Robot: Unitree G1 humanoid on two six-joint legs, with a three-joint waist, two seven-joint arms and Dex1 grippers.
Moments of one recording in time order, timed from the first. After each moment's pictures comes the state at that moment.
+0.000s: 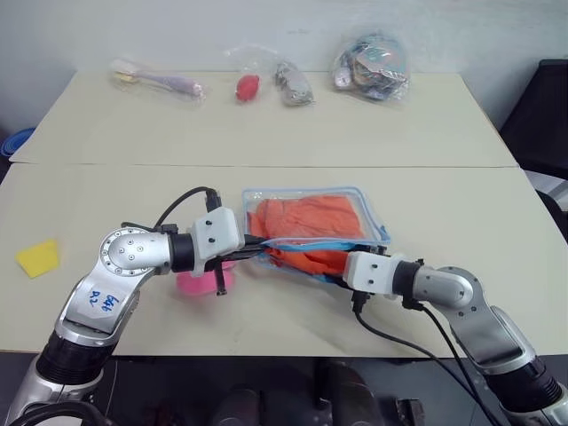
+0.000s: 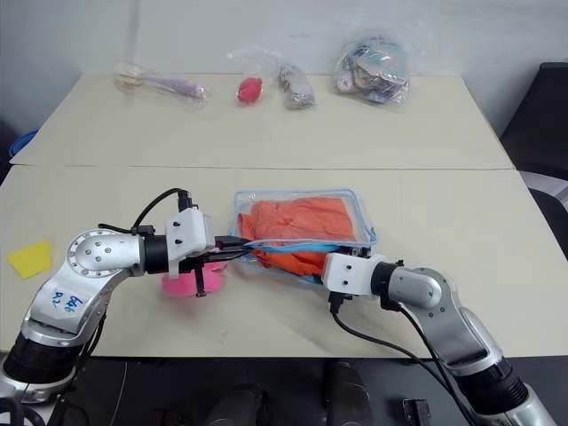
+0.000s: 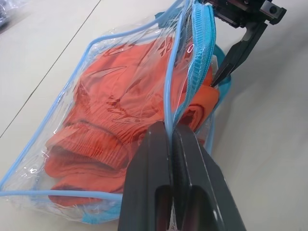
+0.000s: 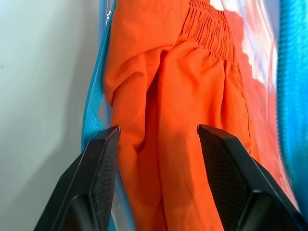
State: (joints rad) left arm -0.37 0.73 -0.09 -0.44 -0.27 0.44 -0.88; right arm -0.22 -0.70 0.23 -0.38 -0.13 0.15 0.80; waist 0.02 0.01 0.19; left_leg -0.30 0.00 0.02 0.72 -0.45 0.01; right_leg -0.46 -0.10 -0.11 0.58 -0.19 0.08
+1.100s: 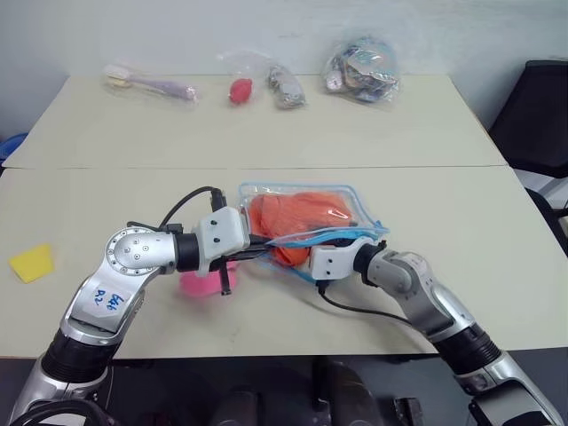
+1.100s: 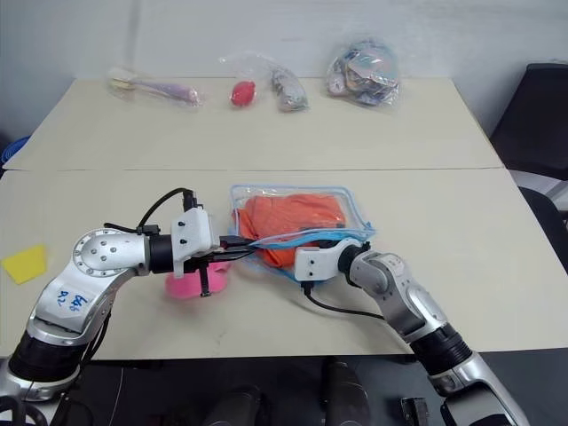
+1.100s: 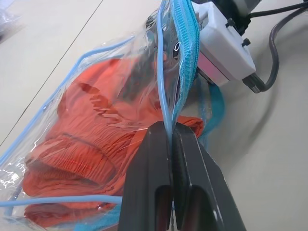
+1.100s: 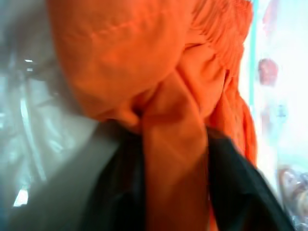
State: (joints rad) left arm -0.39 0.71 -0.11 -0.44 -0.27 0.45 -0.87; right arm -0.42 -0.52 0.40 -0.03 -0.56 -0.08 0.54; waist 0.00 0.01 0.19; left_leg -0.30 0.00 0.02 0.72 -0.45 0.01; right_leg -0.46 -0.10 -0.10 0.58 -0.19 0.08
